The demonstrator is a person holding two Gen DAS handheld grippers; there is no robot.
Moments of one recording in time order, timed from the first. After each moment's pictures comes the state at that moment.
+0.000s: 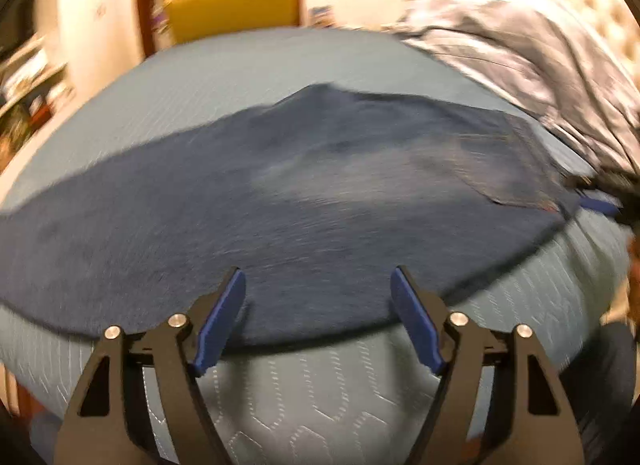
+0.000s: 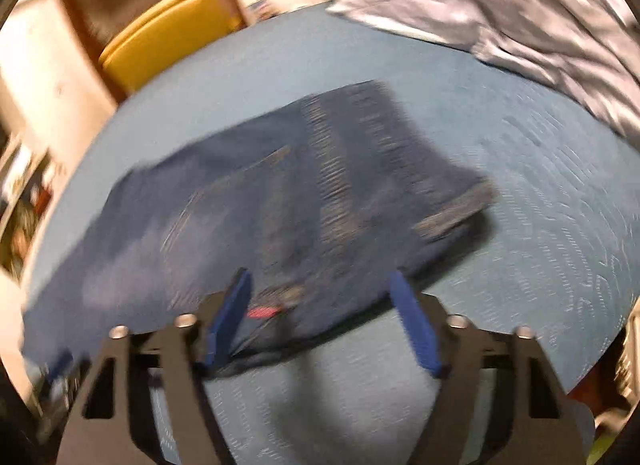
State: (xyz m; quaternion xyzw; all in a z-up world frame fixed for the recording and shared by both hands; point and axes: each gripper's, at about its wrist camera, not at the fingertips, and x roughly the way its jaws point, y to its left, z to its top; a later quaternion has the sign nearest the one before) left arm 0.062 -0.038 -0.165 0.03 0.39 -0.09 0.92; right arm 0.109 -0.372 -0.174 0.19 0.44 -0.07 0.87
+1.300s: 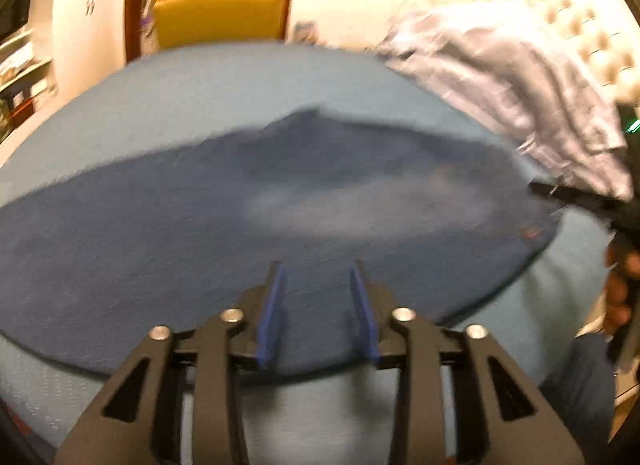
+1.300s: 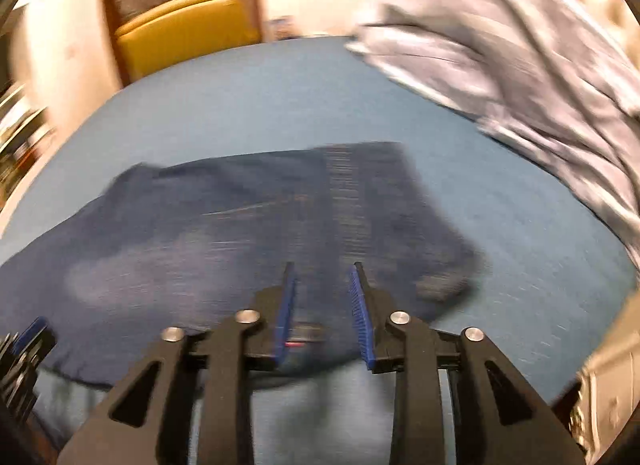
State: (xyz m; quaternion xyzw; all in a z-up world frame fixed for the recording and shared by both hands) left arm 0.083 -0.002 -0.175 -0.02 0.39 -0.11 0.91; right arm 0.120 -0.285 -0.151 0.03 0.40 -0.05 0.91
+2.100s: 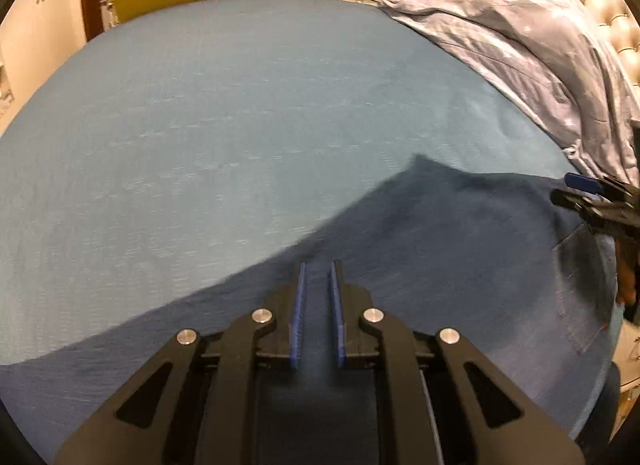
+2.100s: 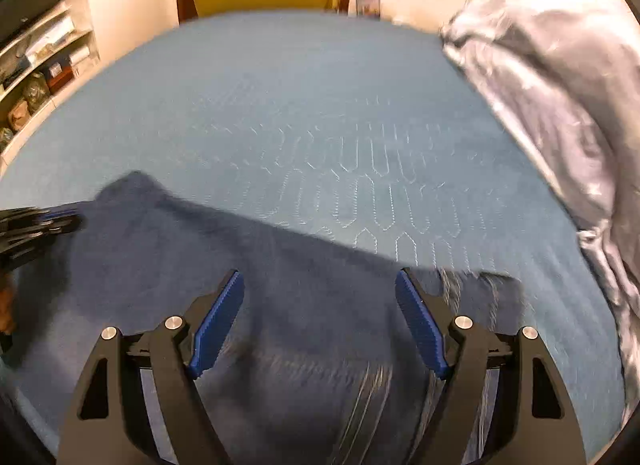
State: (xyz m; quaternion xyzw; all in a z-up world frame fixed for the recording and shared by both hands) left arm 0.329 0.037 -0.184 0.01 0.46 -0.15 0.88; right arm 0.297 -0.290 -0.175 -0.07 0.48 0.02 0.88
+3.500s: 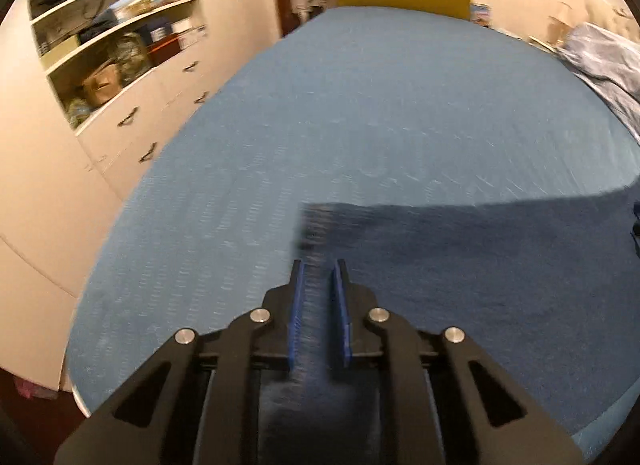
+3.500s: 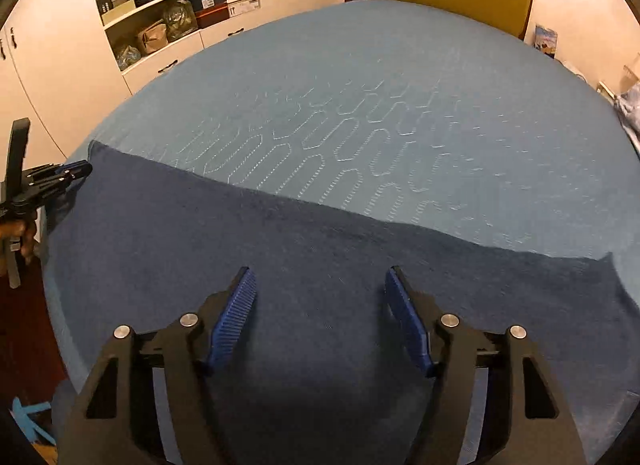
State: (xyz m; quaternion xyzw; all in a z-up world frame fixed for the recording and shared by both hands) left arm 0.183 0.520 -0.177 -0.01 0.44 0.13 0.89; right arm 0.247 0.119 -0.205 -0.13 0.47 0.25 0.84
